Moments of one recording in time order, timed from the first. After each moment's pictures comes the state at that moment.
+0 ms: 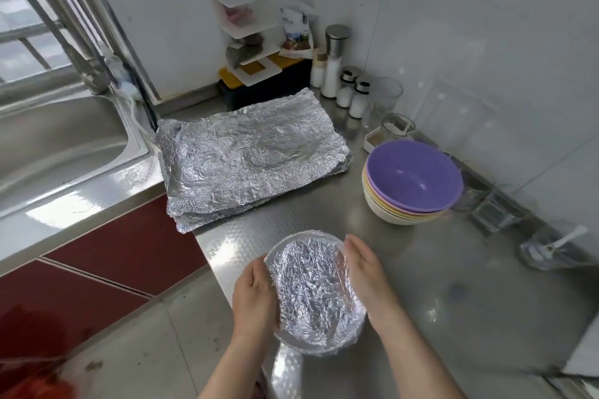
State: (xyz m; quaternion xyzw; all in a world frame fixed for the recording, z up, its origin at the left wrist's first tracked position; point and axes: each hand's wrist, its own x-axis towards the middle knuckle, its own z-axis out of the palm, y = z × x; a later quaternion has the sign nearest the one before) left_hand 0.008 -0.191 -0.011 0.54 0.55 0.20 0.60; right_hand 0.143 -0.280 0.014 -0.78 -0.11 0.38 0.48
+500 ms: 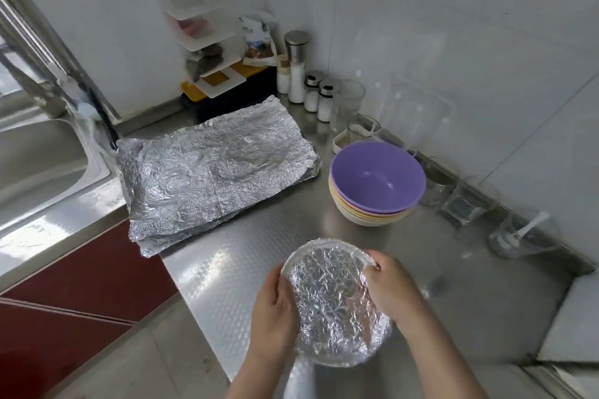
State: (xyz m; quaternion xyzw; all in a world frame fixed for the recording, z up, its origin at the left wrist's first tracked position) left_hand 0.053 -0.233 0.001 0.61 0.49 0.15 0.60; right_hand 0.198 -0.334 0.007 -0.88 -0.13 0.34 0.32
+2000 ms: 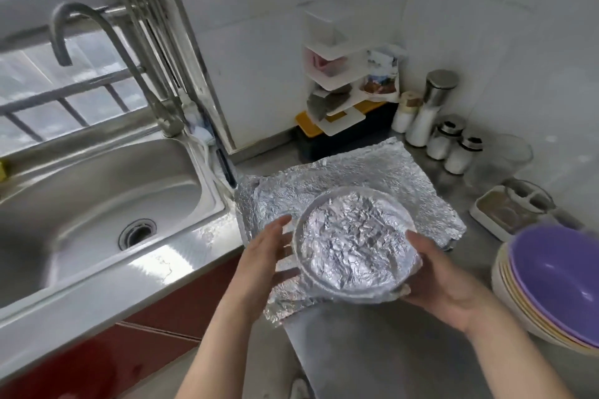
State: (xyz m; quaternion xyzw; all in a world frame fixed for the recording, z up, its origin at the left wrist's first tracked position) left_hand 0.004 0.057 0.039 0.55 0.43 0.16 0.69; right_hand 0.204 -0.113 0.036 -0.52 -0.06 0.61 0.60
